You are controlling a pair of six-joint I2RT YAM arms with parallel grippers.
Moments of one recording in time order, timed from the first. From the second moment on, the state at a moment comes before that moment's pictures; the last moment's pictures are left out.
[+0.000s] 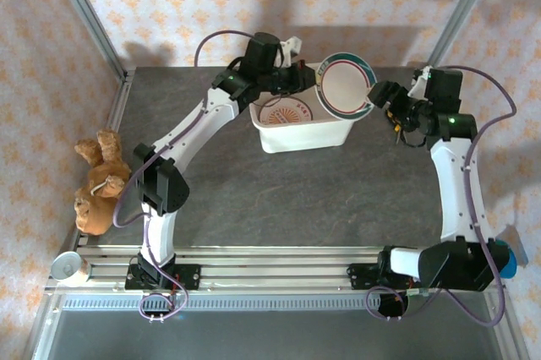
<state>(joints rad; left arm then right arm) -0.53 2.00 2.05 -0.47 0.51 -0.79 -0.10 1.27 1.38 -0.78 -0.45 0.55</state>
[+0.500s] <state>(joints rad) -0.43 1.93 1.93 -0.36 0.56 -0.93 -0.05 1.49 1.39 -0.62 -0.63 0.63</state>
